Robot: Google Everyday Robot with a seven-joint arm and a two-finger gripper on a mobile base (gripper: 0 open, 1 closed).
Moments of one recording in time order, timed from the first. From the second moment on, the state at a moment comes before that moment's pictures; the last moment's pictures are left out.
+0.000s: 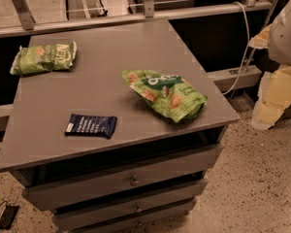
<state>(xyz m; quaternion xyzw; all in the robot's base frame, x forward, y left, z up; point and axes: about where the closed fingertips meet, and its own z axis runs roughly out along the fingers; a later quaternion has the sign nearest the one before) 0.438 -0.216 0.977 -0.60 0.78 -0.04 0.16</state>
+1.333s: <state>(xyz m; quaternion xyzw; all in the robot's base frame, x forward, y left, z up) 0.547 -0.109 1.021 -0.70 0.67 -0.02 0.24</state>
